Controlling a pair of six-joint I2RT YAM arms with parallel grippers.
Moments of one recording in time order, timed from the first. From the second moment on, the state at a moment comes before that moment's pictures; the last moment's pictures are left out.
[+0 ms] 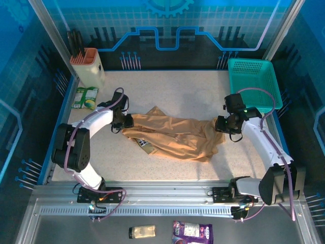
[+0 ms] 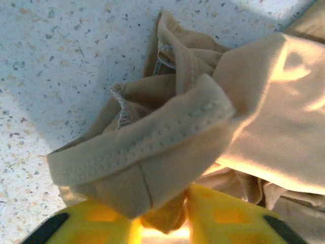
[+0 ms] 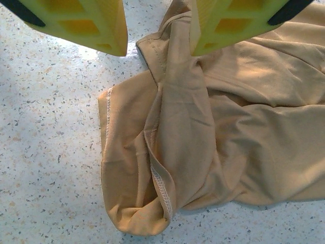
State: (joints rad) left arm -0.19 1.66 1.06 -0.66 0.10 -0.43; right arm 0.15 1.27 1.05 -0.99 0.00 0.34
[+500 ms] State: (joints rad) left arm -0.19 1.65 1.12 -0.67 0.09 -0.39; right arm 0.23 1.27 1.05 -0.99 0.01 0.38
